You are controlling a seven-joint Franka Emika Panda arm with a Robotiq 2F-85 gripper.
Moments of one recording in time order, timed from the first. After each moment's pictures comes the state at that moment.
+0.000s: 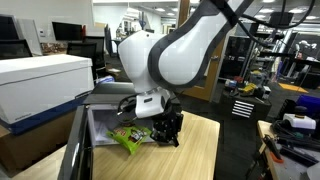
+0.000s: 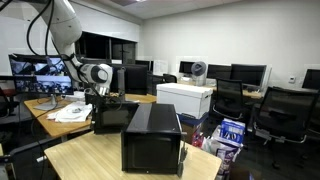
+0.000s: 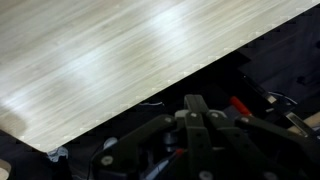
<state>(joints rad) -0.01 0.47 0.23 -2.12 -0.23 2.14 -2.30</state>
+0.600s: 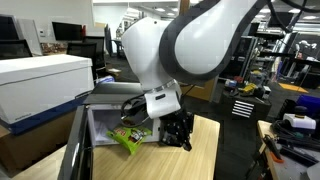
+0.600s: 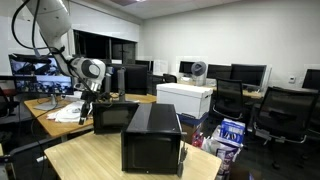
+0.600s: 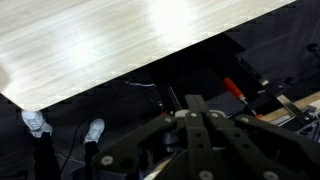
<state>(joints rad) 0.02 0.35 0.26 -2.22 -0.16 2.09 -2.39</state>
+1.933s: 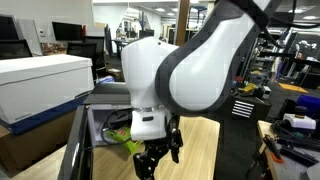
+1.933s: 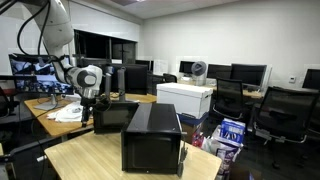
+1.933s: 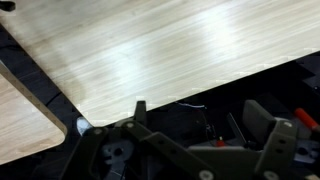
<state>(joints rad) 0.06 0.47 0.27 -2.23 -0.06 2.43 -2.39</state>
